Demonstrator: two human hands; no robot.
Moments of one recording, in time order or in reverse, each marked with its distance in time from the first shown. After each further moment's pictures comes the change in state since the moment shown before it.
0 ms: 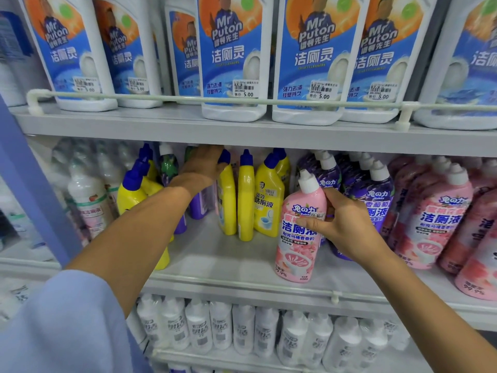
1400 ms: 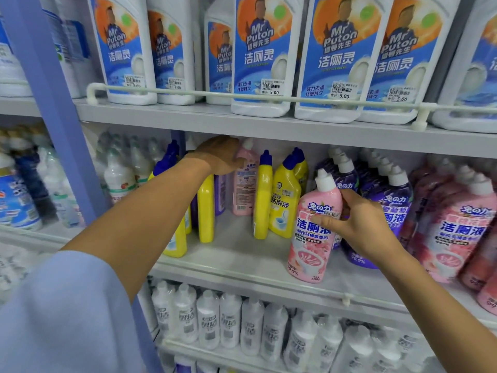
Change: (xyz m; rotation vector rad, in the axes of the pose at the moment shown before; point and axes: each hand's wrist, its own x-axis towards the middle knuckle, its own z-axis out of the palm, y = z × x) left_hand -0.026 0.014 -0.058 0.164 -0.154 0.069; right_hand -0.004 -0.007 -0.004 0.019 -0.054 0.057
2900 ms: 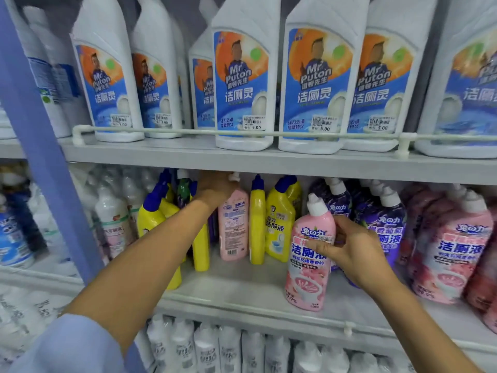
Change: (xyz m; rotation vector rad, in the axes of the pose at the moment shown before) left_hand 0.020 0.015 0.037 -0.318 0.273 -0.235; right_hand 0.001 0.015 0.010 0.110 0.075 0.012
